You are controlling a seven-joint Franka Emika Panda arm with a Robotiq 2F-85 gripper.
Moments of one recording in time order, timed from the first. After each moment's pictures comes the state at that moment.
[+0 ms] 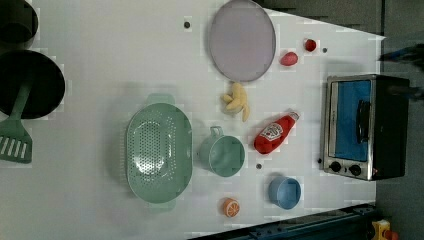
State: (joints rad) arm 0.14 -0.02 -0.19 -1.79 0.05 0.38 -0.02
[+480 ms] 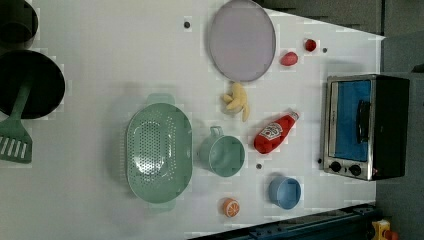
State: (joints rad) arm 0.16 -0.03 -0.19 -1.60 0.06 0.09 -0.02
